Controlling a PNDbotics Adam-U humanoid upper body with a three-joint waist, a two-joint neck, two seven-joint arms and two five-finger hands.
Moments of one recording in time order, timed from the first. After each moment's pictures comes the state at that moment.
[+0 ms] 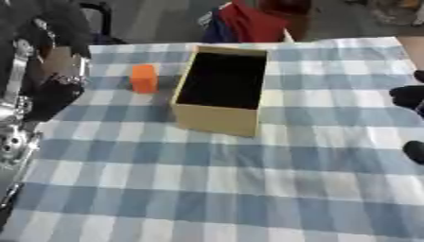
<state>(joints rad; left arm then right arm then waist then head) -0.20 0.70 0.13 -1.97 -0.17 -0.01 0.17 -0.45 -0.15 -0.13 -1.62 0.12 -0.37 0.48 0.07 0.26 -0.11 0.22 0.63</state>
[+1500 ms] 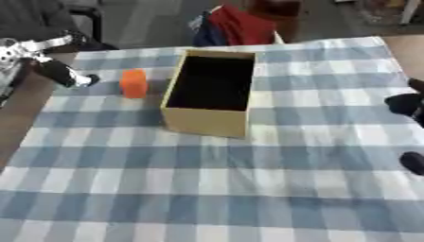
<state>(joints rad) -0.73 0.88 -0.05 -1.13 -0.63 -0.15 -0.53 -0.46 -0.15 -0.10 -1.60 0.11 -0.38 0.51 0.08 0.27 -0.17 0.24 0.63</state>
